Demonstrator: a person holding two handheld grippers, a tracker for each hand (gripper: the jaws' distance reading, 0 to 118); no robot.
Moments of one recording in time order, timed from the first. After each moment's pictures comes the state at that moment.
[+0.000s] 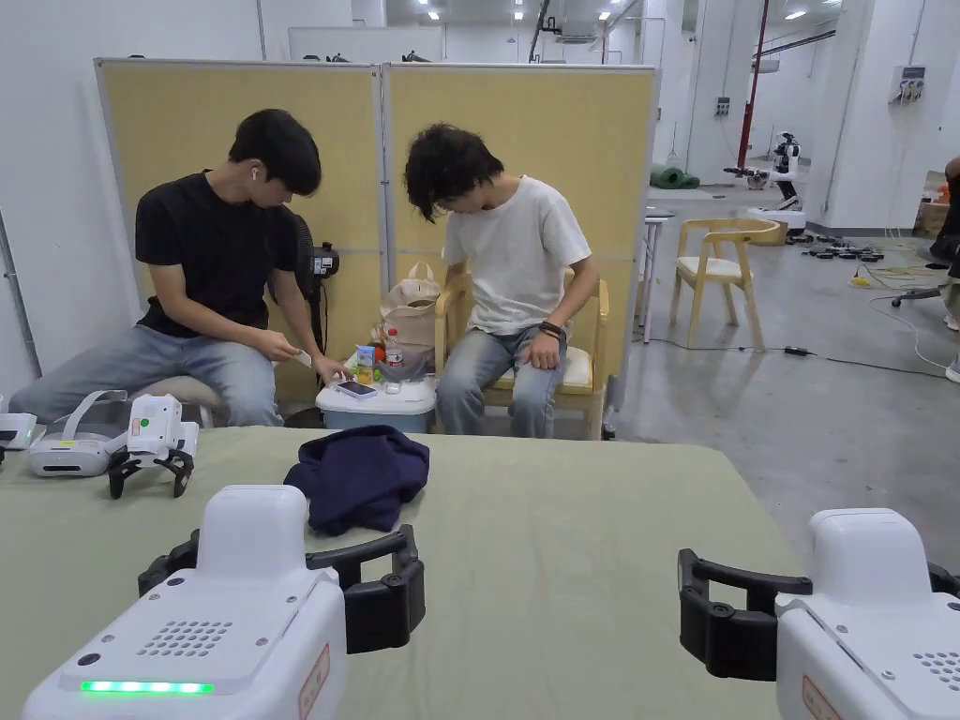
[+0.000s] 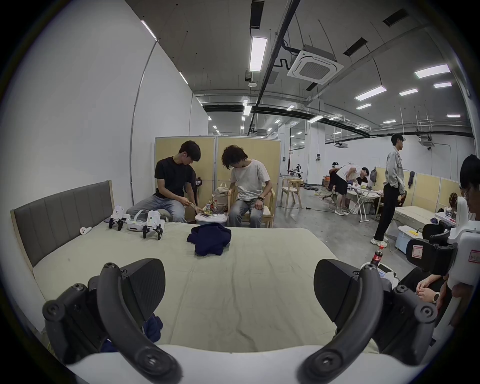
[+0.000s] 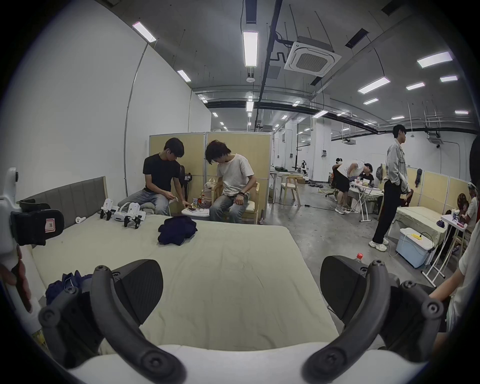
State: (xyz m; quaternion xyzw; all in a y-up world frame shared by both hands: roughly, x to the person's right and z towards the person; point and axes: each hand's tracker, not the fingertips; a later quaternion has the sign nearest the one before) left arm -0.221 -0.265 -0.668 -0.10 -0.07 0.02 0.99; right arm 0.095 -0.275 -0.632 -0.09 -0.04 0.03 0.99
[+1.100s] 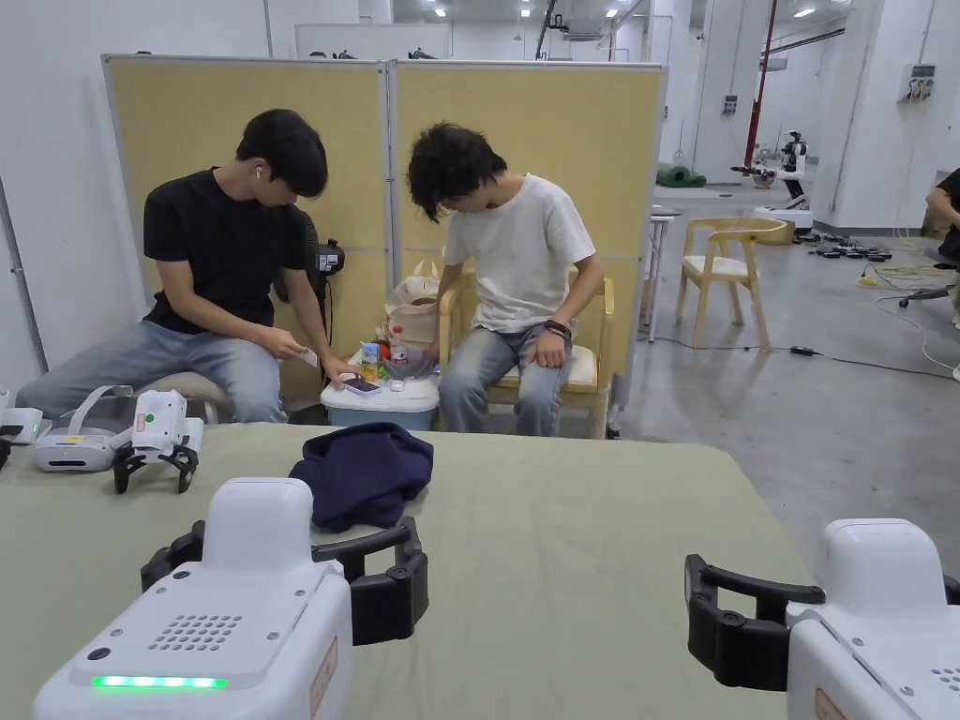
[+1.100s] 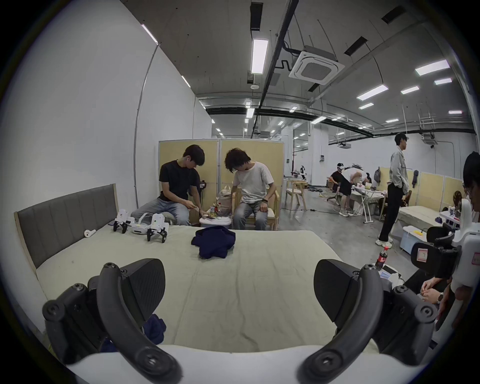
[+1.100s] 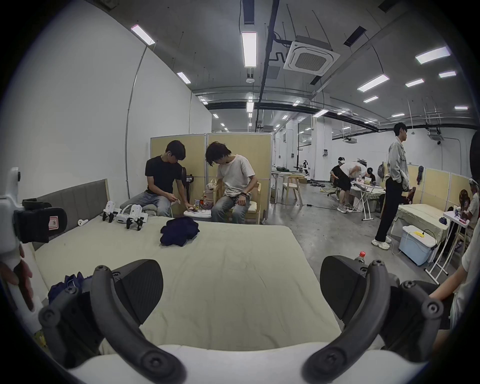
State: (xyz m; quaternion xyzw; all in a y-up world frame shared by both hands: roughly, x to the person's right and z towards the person) left arm -0.218 -0.265 -0.669 -0.09 -0.05 0.02 0.99; right arm 0.099 -0.279 -0.630 -0.09 -0.04 0.02 1.00
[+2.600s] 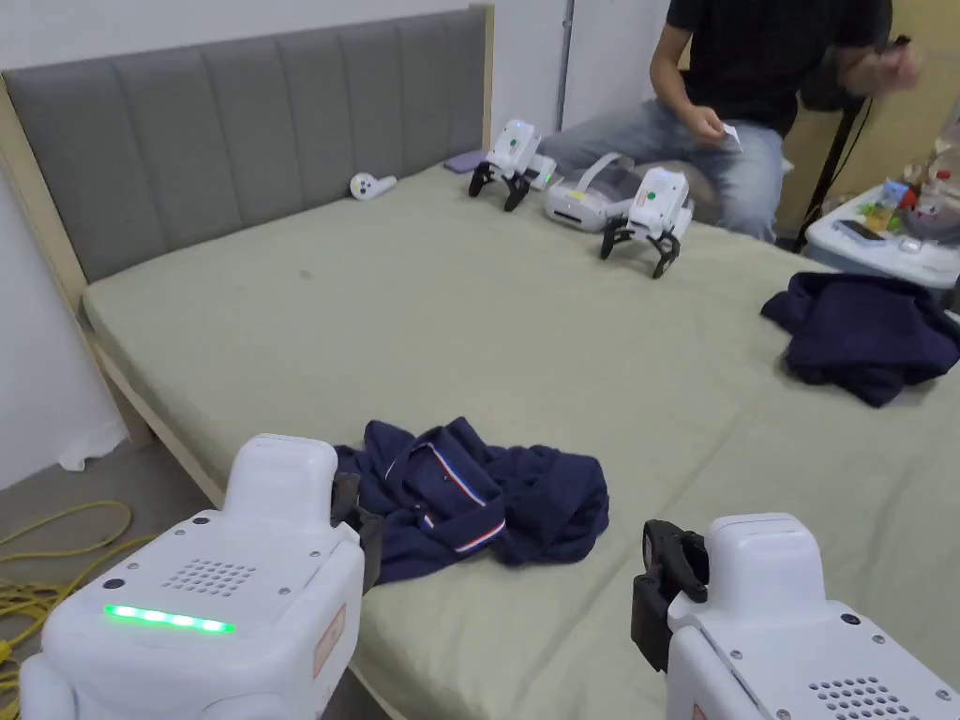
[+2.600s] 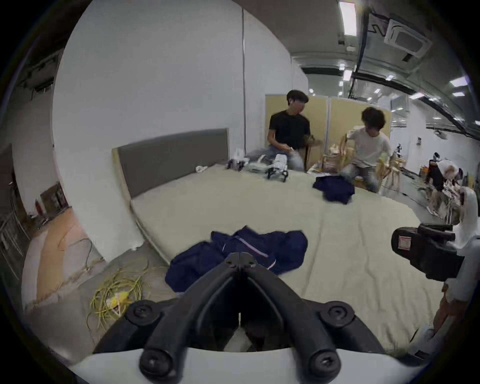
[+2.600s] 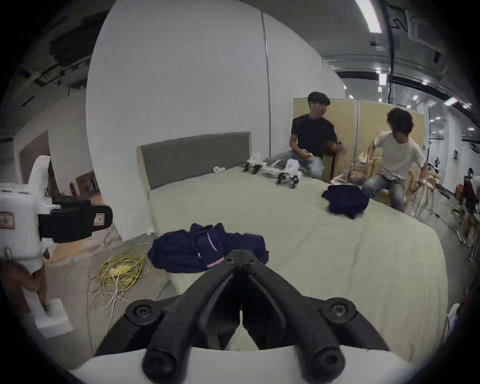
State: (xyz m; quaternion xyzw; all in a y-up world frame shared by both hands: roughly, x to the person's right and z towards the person) left arm -0.442 -0.381 -0.548 -0.24 0.25 0.07 0.93; right arm -0.213 -0.395 -0.668 -0.20 0.38 0.07 0.90
